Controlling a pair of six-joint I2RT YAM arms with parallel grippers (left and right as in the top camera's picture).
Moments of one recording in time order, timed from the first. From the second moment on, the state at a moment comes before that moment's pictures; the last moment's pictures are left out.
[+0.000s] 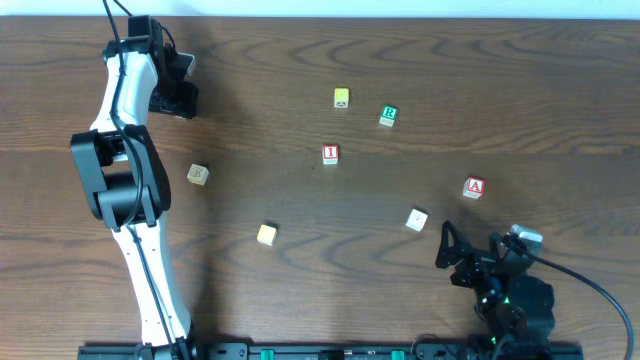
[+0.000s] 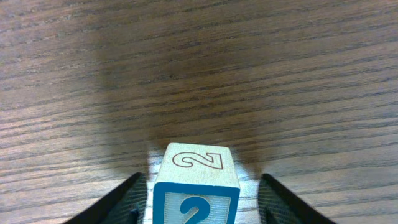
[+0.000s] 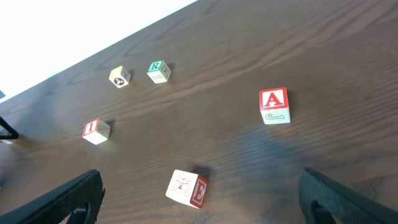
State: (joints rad) left arm 0.14 2.47 2.12 -1.05 0.07 0.33; right arm 0.06 0.01 0.18 -0.56 -0.03 0.48
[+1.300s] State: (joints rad) left arm -0.13 2.46 2.44 -1.23 0.13 -0.14; right arm 0.06 0.01 0.18 -0.47 0.14 0.48
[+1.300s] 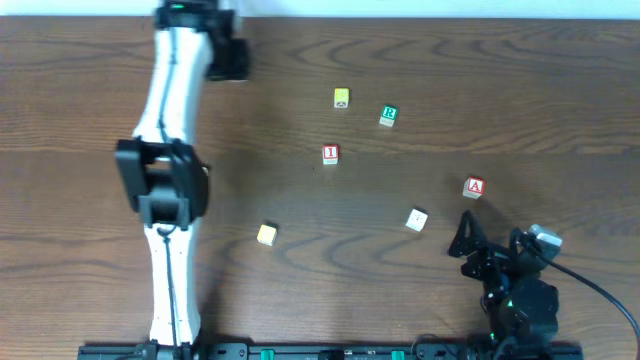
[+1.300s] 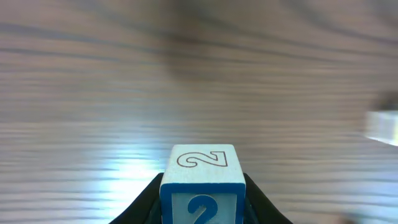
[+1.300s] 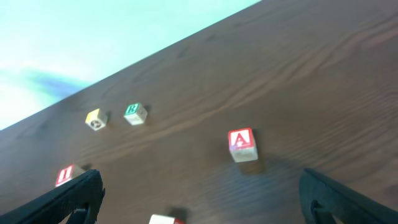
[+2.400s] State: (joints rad) left arm -0.68 2.46 2.34 -1.26 -0.01 -0.73; right arm 0.06 0.01 0.21 -0.56 0.31 0.47
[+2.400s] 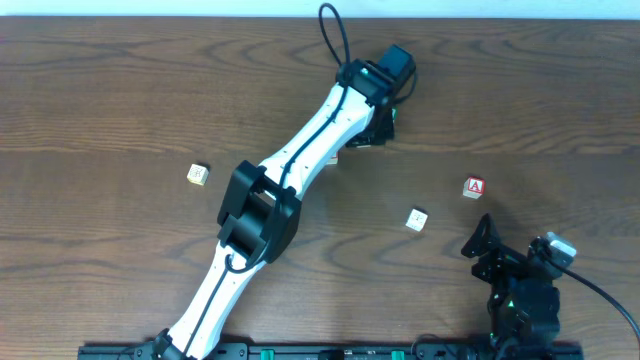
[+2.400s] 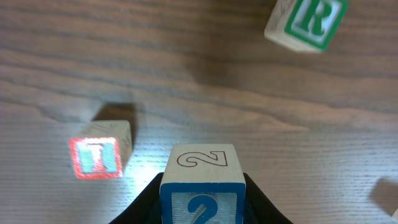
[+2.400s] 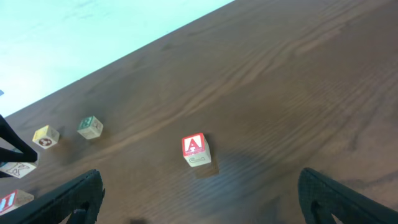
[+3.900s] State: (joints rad) left arm -0.68 2.49 2.17 -1.15 -0.05 -0.67; right arm 0.06 0.01 0.21 -0.57 0.31 0.47
